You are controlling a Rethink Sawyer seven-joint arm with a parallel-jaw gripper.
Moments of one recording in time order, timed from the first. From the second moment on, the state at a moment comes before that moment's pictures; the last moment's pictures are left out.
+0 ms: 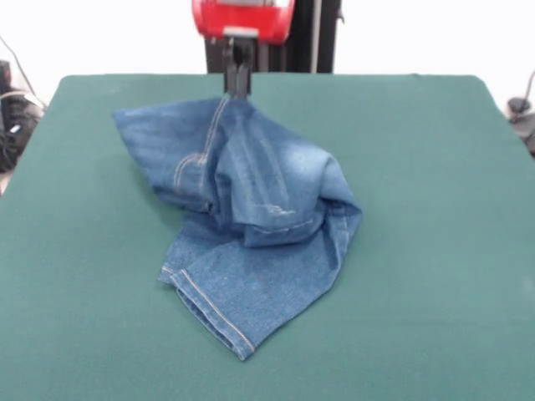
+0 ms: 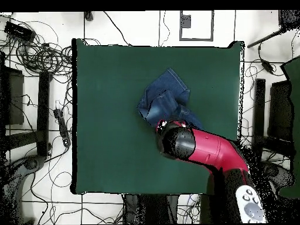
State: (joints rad) arm -0.32 -0.81 0.02 1.81 -0.09 0.47 1.57
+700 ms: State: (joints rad) arm -0.29 -0.96 0.02 1.82 -0.08 0.60 1.57
